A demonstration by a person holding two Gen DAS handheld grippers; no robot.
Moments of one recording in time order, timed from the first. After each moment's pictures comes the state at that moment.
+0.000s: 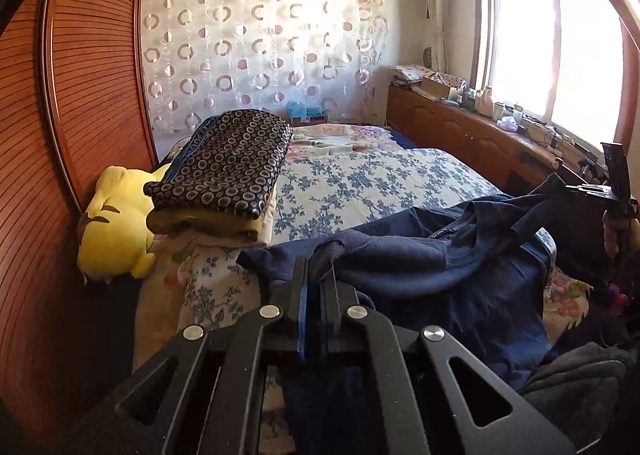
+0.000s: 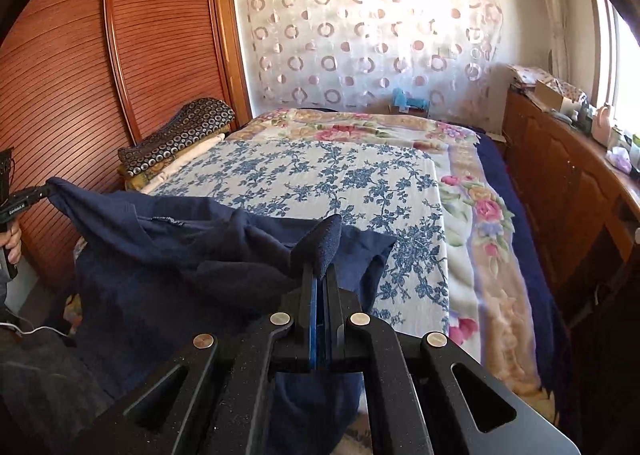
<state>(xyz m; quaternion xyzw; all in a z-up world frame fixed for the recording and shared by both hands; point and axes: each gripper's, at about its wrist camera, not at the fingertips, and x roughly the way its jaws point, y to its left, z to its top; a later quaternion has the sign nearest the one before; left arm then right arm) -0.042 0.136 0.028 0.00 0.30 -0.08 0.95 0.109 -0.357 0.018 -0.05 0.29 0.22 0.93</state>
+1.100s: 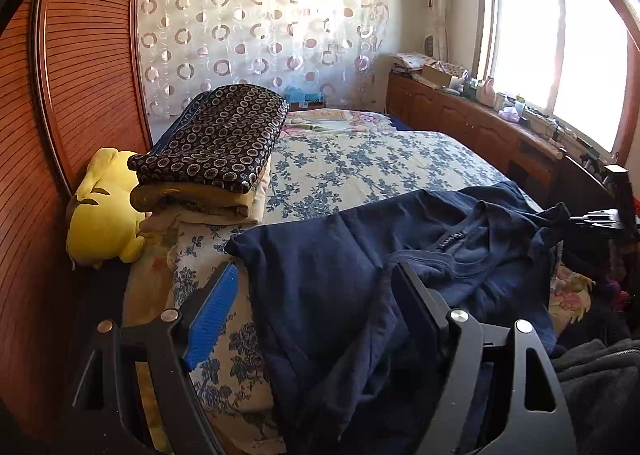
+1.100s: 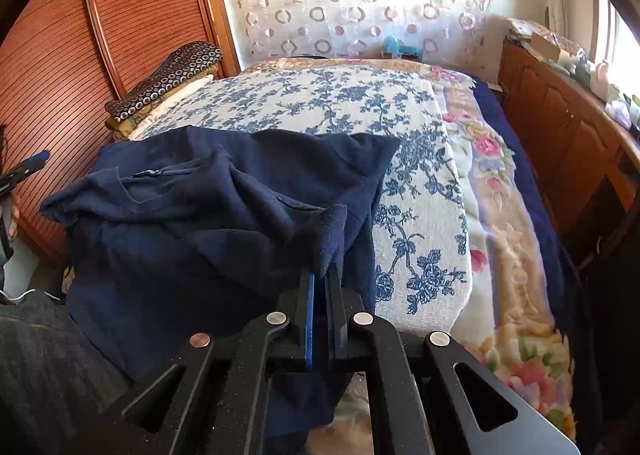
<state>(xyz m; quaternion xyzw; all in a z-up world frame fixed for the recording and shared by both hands) -0.021 0.132 -0.005 0.00 0.32 -0.09 0.94 0.094 -0.356 -0.038 -0.05 0.38 0.21 0.90</state>
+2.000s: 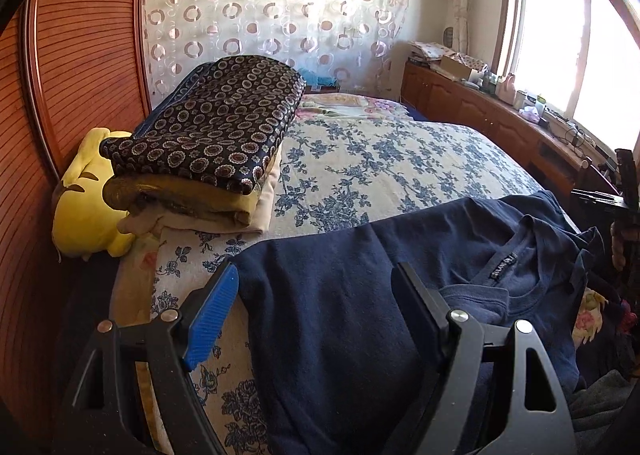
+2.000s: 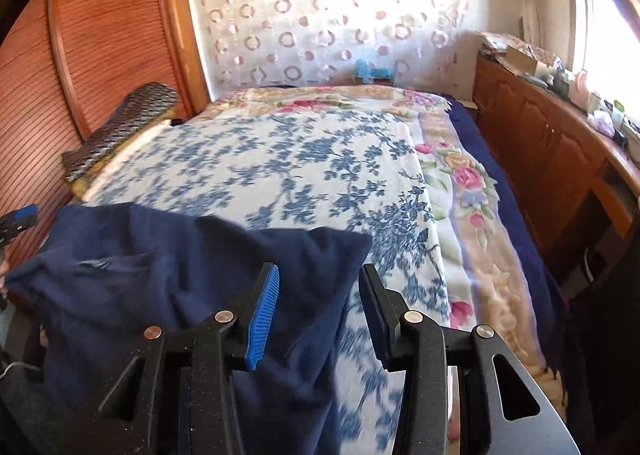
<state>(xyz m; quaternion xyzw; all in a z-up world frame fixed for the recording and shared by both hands) 0.052 0.135 -0.037 -0.03 0.35 -0.07 0.93 0.178 -0.341 -0.040 -0.04 0.34 0.16 0.93</state>
